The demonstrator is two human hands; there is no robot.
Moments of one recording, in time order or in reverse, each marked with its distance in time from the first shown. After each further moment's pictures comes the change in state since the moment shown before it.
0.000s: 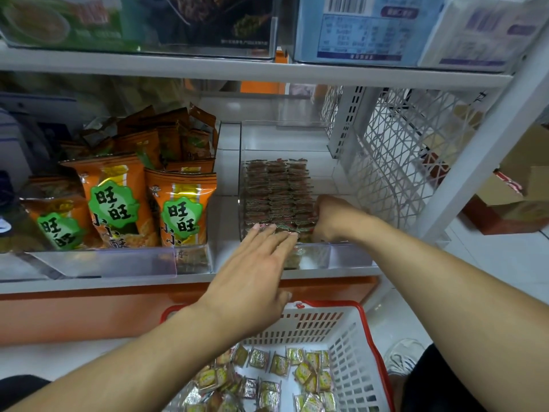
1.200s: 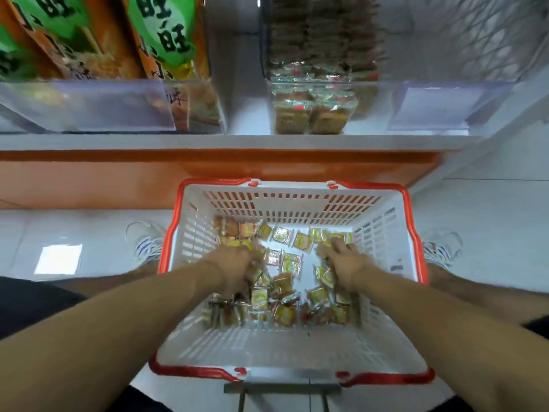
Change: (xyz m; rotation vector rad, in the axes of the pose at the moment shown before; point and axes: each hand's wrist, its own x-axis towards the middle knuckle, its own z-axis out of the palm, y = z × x) left_hand -0.121 -0.074 0.198 -0.134 -0.902 -0.304; right_hand -0.071 0.108 0.354 -0.185 -0.618 -0.076
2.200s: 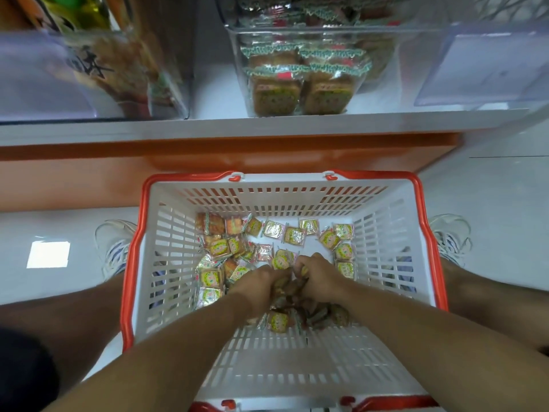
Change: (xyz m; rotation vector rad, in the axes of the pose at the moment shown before) left_hand 0.083 0.031 0.091 -0.287 0.056 0.079; right_hand 0.032 -0.037 0.044 0.626 0.053 -0.101
